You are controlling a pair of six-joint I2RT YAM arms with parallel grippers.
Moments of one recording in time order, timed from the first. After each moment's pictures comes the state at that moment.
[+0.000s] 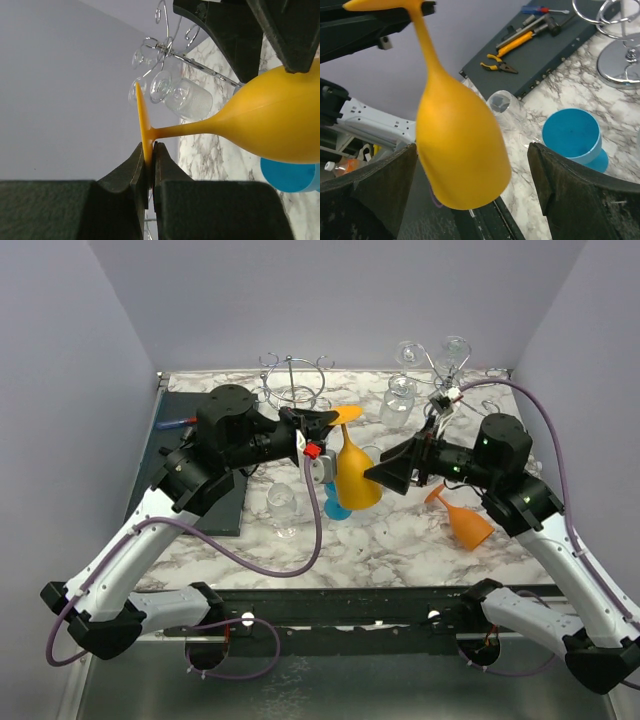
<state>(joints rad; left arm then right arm) -0.72 1.15 1.48 -0.46 0.49 1.07 0.52 0.96 1.13 -0.35 -0.59 0.47</state>
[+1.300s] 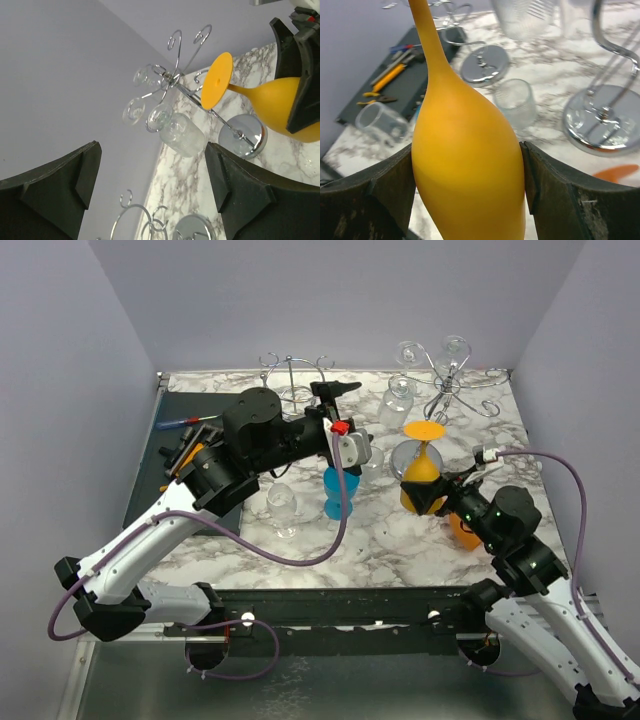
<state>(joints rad) -0.91 1.25 1.56 -0.31 0.27 0.81 0.52 0.52 0.66 -0.23 -0.07 0.36</state>
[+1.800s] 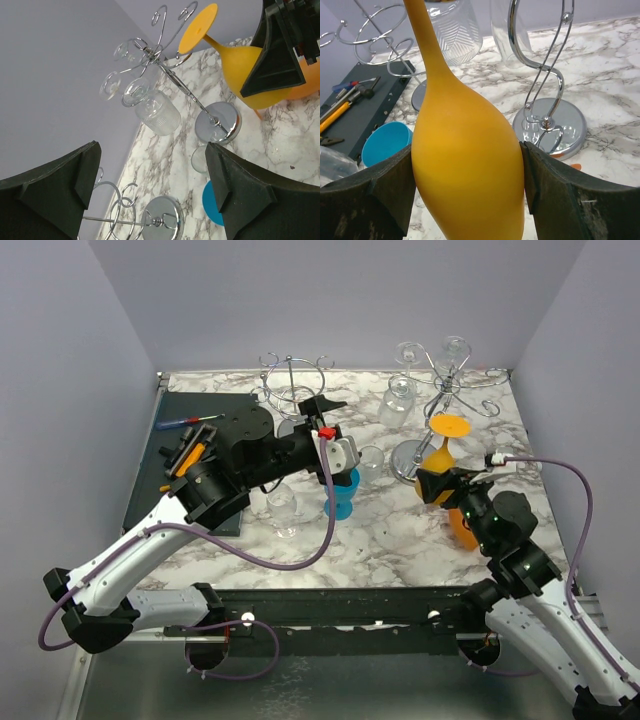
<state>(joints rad) -0.91 1.15 1.40 -0.31 0.21 0.67 0.52 0.49 0.56 -0.14 0.25 0.31</state>
